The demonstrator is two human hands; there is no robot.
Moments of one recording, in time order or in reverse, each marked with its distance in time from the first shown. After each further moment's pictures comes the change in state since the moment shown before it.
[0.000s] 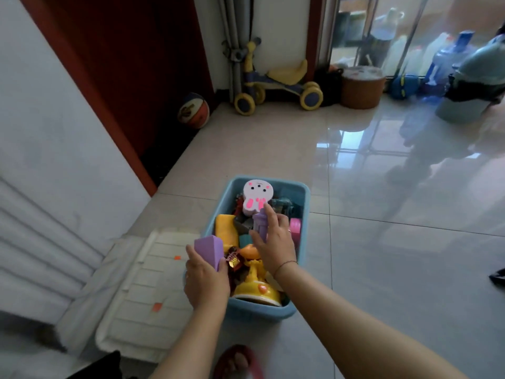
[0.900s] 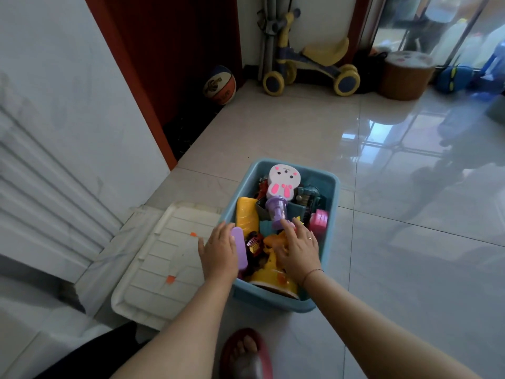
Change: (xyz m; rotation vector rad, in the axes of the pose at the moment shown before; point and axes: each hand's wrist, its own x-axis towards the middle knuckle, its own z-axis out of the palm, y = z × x) left_hand 0.047 -0.037 0.027 0.173 -0.054 0.321; right_hand -0.012 0.040 0.020 -0.412 -0.266 -0.040
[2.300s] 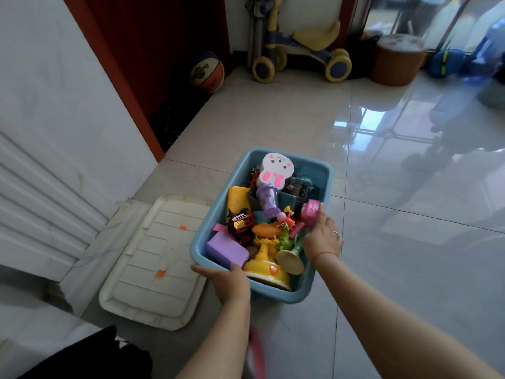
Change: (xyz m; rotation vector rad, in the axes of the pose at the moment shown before) left_hand -0.059 0.045 0.027 -0.725 0.001 -0.895; right_hand 0.016 0.053 -0.014 0.035 0.110 0.465
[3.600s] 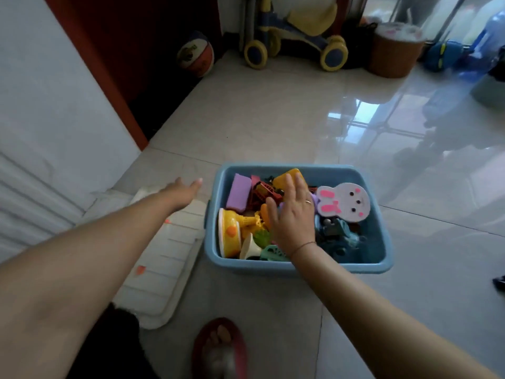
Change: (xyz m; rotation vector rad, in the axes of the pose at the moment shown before) left_hand 0.141 0.145 -0.019 0.903 -0.279 0.499; right_hand -0.012 -0.056 -0.031 0.087 0.156 -0.490
